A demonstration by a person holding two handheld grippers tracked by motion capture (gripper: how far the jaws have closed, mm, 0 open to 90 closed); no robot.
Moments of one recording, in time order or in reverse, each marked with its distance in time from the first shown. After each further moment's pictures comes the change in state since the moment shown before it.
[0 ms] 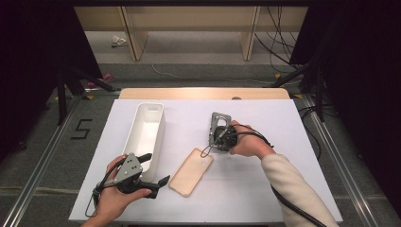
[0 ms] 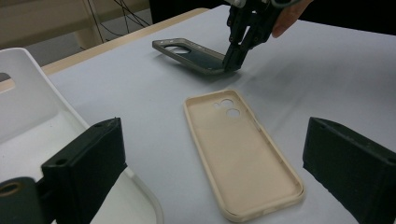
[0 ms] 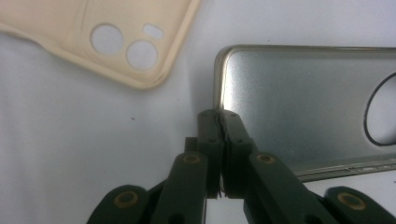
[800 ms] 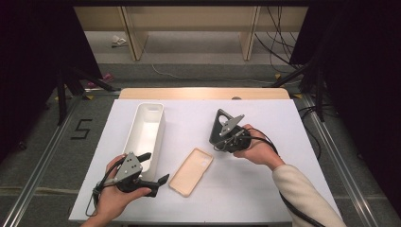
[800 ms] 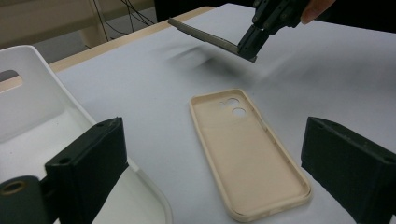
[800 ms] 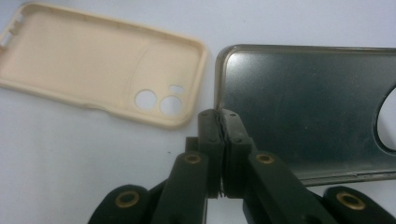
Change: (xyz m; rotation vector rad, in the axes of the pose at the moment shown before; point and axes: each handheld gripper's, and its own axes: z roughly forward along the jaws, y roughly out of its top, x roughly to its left) left arm 0.002 0.000 0.001 0.006 0.019 -0.008; right arm 0.013 -0.034 -0.021 -0.348 0.028 0.182
